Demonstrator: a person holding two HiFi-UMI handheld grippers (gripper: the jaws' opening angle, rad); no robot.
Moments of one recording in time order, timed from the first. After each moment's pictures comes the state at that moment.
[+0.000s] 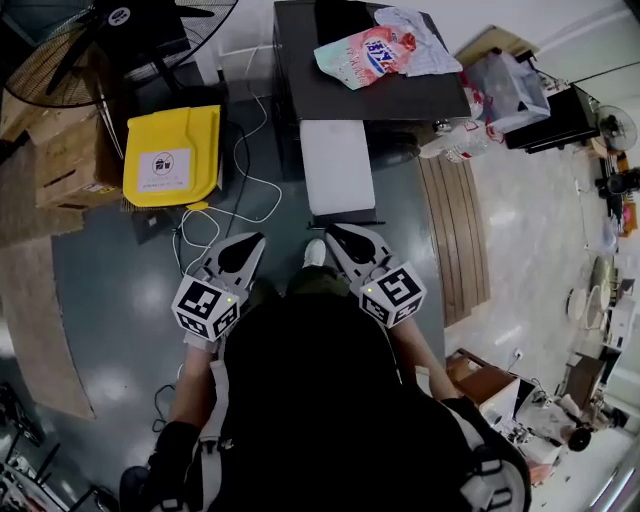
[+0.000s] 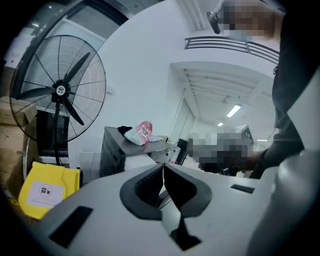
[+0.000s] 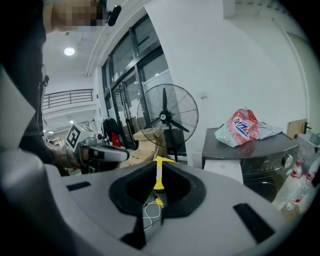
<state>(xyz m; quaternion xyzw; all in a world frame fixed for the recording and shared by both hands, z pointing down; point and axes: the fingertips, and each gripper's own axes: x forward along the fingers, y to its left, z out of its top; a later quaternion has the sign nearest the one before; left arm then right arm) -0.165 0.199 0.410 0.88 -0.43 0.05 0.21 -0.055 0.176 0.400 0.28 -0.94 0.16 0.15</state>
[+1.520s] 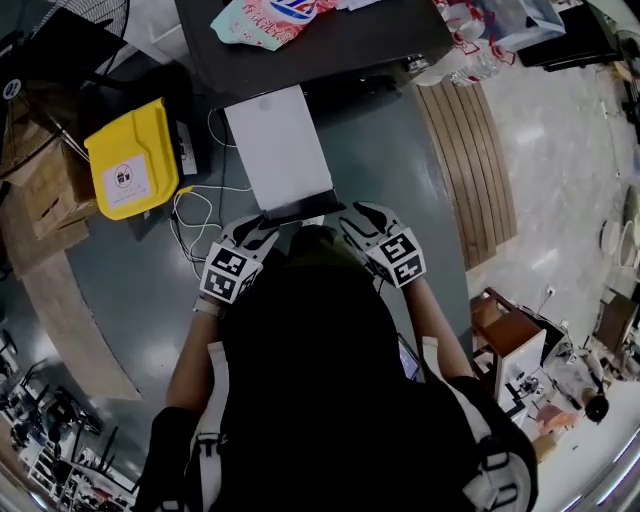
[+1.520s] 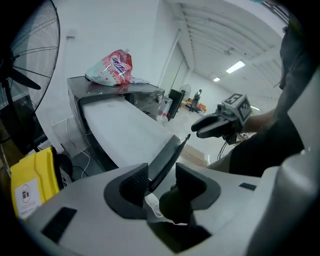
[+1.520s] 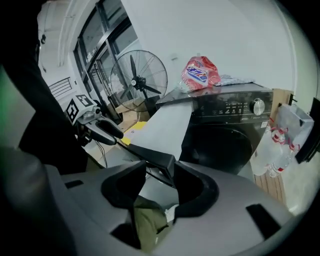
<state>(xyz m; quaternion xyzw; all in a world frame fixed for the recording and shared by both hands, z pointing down) -0.007 0.145 0.595 0.85 -0.30 0.32 0.29 0.148 0.126 0.591 0.29 -0.87 0.27 0.29</state>
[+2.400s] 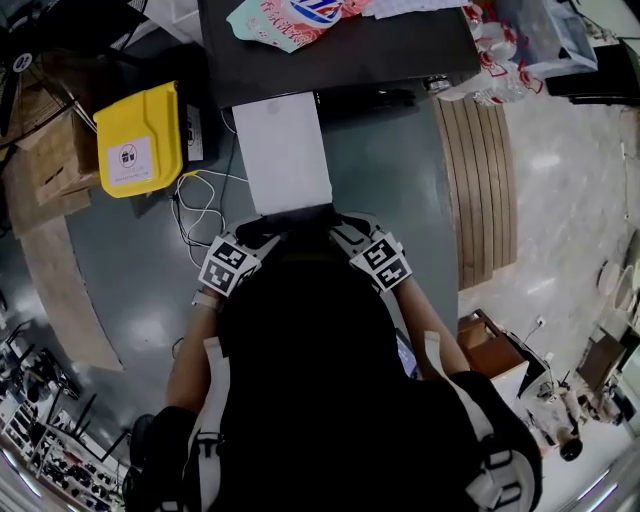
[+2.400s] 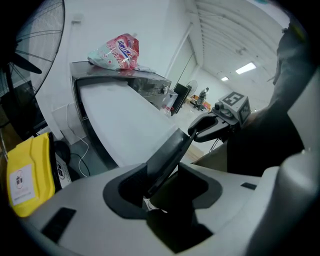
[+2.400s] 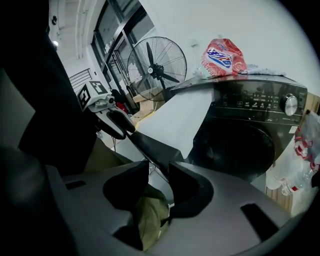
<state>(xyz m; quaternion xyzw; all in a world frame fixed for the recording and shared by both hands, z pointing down) 0.008 0.141 0.630 0.82 -0.30 0.34 0.34 0.132 0.120 0.633 0.17 -0.90 0.25 0.33</state>
